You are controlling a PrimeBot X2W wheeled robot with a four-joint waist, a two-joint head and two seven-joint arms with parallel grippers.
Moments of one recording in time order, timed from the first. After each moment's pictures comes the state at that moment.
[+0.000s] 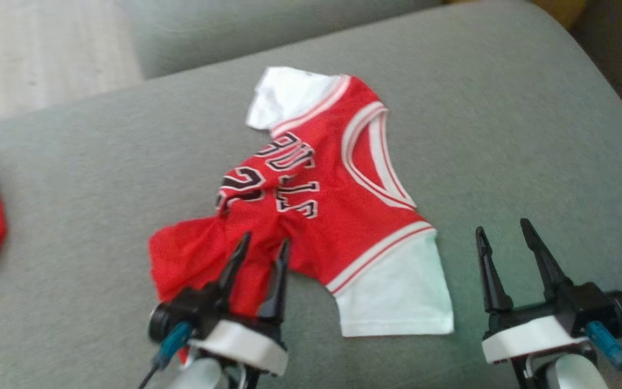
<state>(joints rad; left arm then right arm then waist) -0.20 0.19 -0.71 0.23 -0.61 0.13 -0.25 0.04 -0.04 0.05 0.15 0.00 0.12 -0.25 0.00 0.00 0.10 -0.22</state>
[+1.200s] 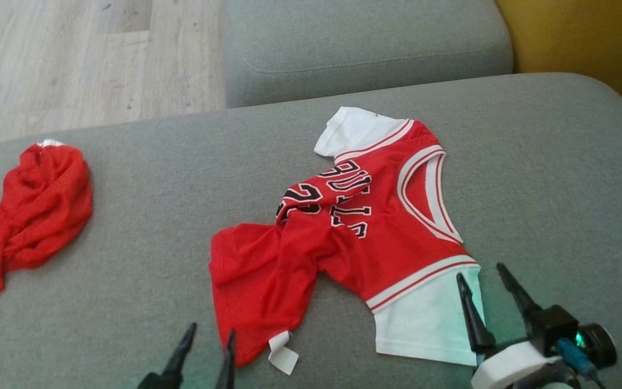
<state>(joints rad) 0.17 0.10 -0.28 0.22 -0.17 -0.03 -0.18 0.08 -0.05 0.09 0.26 -0.02 0.12 -0.22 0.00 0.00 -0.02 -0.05</state>
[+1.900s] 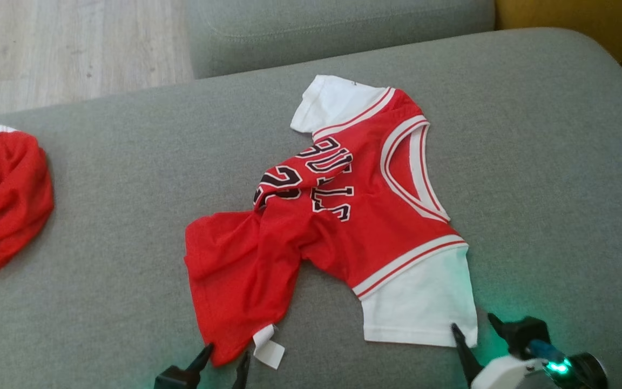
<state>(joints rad) 0.17 0.15 -0.36 0.23 -0.18 -0.07 0.03 0.12 -0.06 0.11 0.31 -0.04 0.12 0.11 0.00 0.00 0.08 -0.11</state>
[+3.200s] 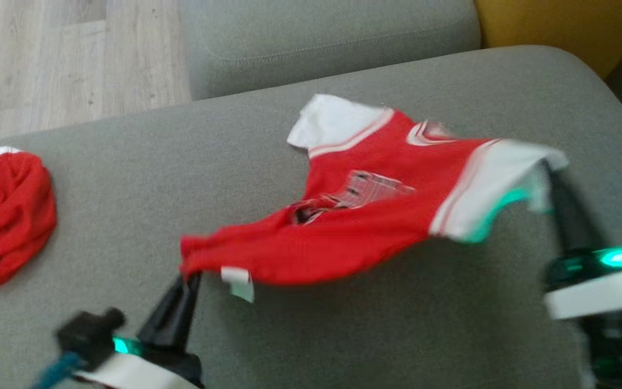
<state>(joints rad) 0.15 0.25 -0.28 -0.16 -0.49 -0.11 0.09 0.03 -0.07 0.02 -0.31 0.66 0.12 0.22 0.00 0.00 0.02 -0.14</state>
